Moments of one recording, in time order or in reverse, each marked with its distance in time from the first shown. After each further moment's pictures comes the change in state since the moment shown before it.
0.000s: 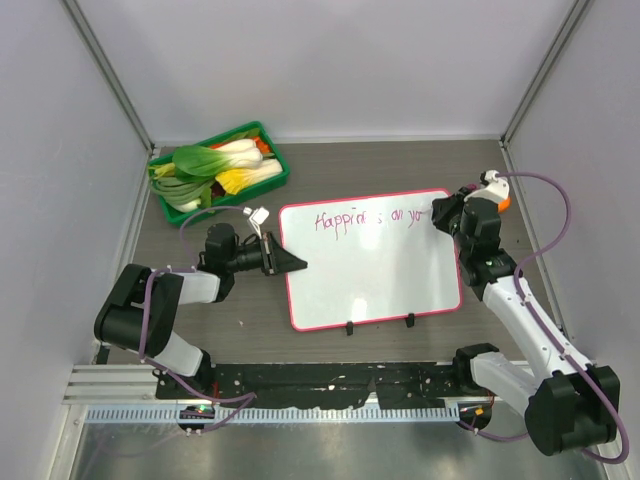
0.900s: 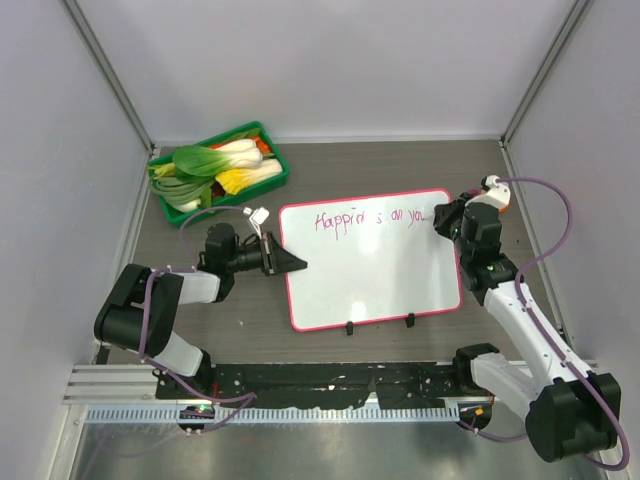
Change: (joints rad) left arm 0.000 0.000 0.000 -0.001 0.000 0.000; right arm -0.002 -0.043 -0.037 -0.032 0.016 -0.005
